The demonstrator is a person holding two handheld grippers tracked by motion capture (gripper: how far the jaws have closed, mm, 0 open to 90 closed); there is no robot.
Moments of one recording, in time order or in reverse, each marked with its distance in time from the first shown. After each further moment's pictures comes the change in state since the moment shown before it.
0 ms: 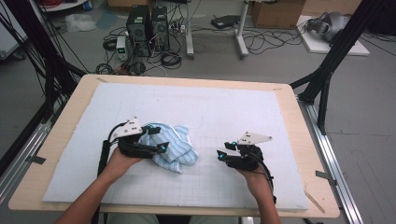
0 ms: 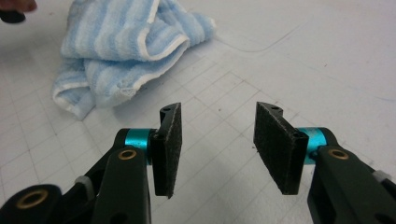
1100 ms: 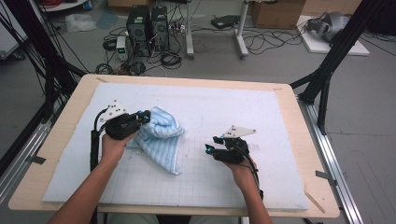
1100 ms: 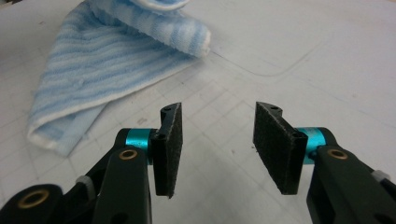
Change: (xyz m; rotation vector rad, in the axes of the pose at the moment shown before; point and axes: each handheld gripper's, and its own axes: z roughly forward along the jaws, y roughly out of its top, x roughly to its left) left arm 0.051 0.014 -0.030 -0.134 0.347 -0.087; right arm 0.011 0.023 0.045 0.012 0.001 -0.016
